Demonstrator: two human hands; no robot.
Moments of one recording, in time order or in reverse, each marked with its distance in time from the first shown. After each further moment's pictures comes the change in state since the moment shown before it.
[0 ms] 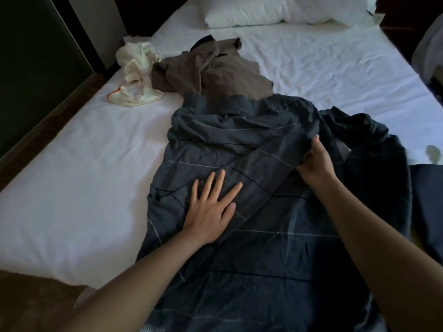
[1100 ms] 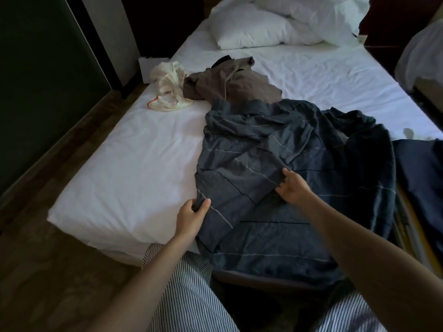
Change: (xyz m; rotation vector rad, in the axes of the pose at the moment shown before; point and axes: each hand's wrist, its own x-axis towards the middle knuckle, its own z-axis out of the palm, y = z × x) left_hand -0.133 -0.071 -0.043 -1.071 0.035 -0.763; right_hand -0.151 0.087 0.045 -0.156 0.115 0.295
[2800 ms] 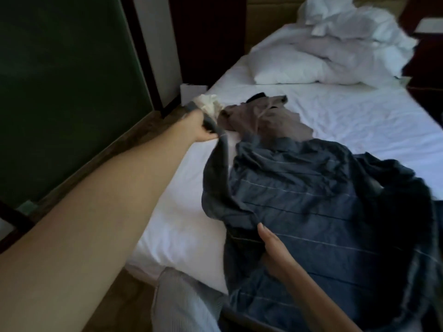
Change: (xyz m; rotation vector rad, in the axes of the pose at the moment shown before) left_hand 0.116 0.257 -0.107 -0.869 -0.204 -0.164; right_hand -0.068 0.074 0.046 -0.247 -0.341 0.104
